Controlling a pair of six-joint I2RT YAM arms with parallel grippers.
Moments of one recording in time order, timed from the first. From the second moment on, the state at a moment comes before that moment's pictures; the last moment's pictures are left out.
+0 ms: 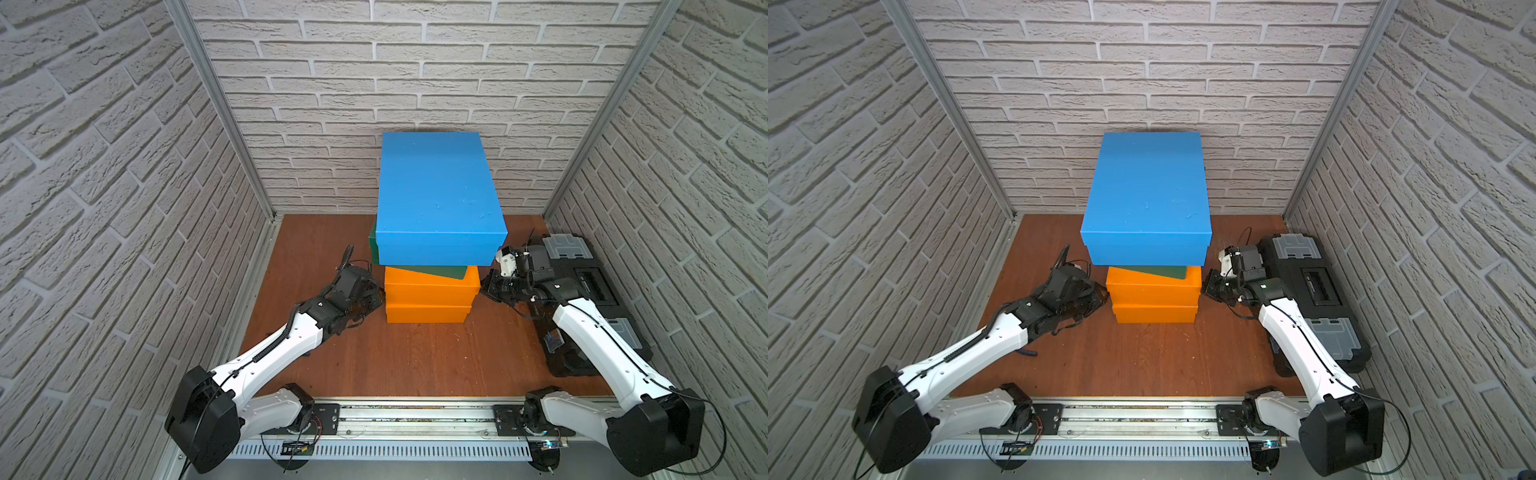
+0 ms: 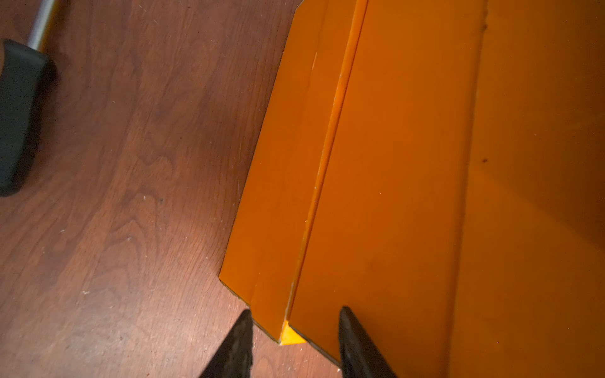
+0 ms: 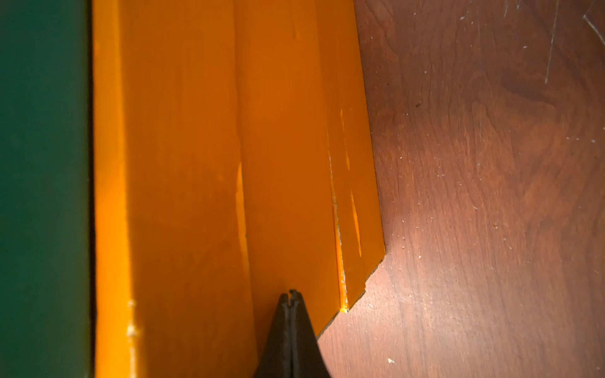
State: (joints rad) left arm -0.66 1.15 0.81 -0.40 -0.01 -1.11; right arm 0.17 1.16 0.99 -0.73 -0.36 0.62
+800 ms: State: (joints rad) left arm -0.71 1.12 0.78 -0.38 -0.05 -1.14; right arm 0.18 1.13 0.99 -0.76 -0.33 0.63
